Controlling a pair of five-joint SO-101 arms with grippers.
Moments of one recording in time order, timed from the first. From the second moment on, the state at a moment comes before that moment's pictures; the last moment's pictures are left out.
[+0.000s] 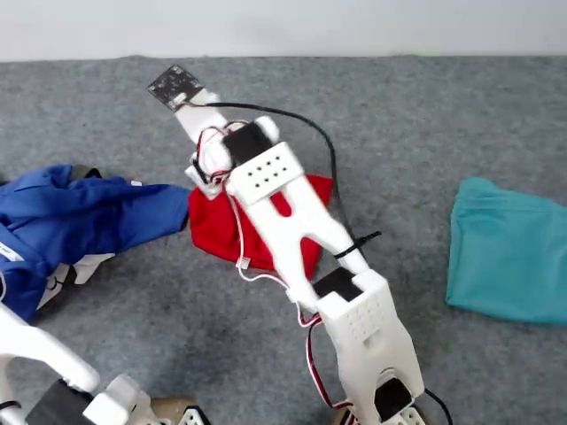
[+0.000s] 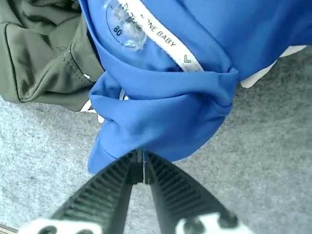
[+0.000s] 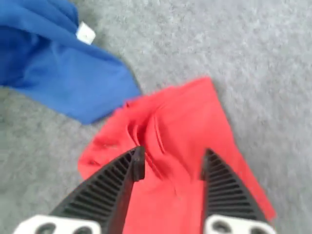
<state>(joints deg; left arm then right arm) -59.5 -15.6 22.0 80.2 -35.4 -37.5 37.5 -52.4 84.3 10.5</state>
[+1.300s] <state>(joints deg) -59.5 -15.6 22.0 80.2 -33.5 -39.3 50.5 -70.6 100.3 21.8</state>
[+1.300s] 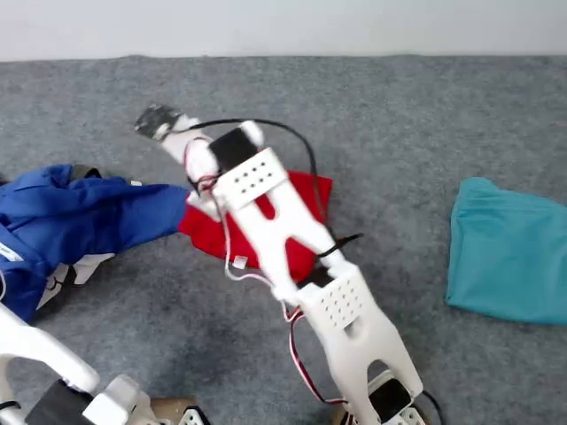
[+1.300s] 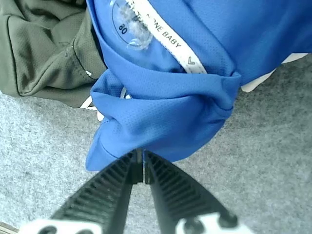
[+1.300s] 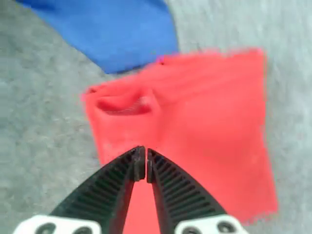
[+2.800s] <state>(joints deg) -60.6 -33.5 26.5 81.3 -33.5 -33.8 22.3 -38.7 100.5 10.9</state>
